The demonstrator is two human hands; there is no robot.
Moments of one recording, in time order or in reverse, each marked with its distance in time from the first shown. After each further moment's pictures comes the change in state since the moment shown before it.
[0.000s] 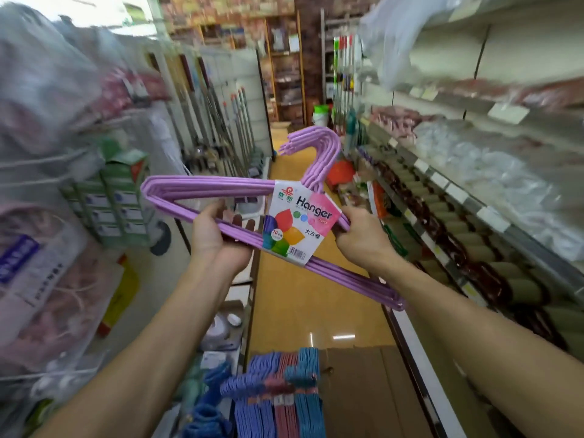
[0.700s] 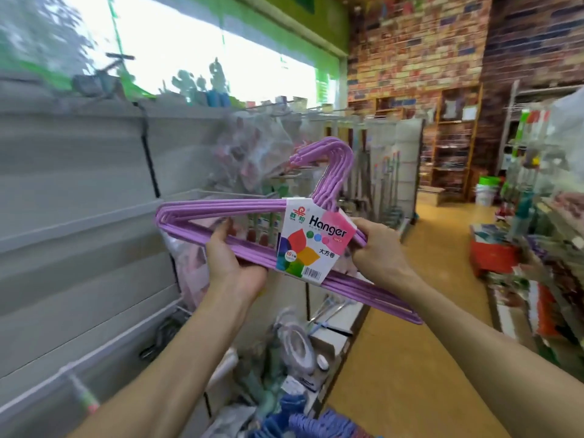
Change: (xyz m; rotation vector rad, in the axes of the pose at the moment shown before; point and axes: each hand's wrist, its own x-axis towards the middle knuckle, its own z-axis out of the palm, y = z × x) left_hand -0.178 0.075 0.031 -0.208 0.267 0.605; right_hand -0.011 -0.154 -0.017 0.193 -0.208 -0.562
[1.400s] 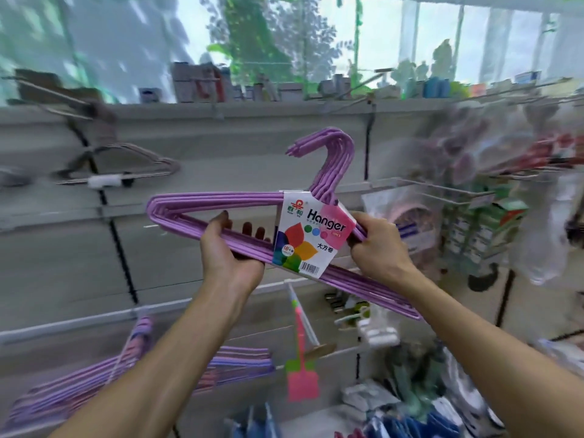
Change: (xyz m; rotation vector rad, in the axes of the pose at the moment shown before) left_hand -0.211 0.169 -0.100 -0.157 0.369 0.671; right_hand -0.083 -0.213 0.113 0.394 -0.418 -0.468
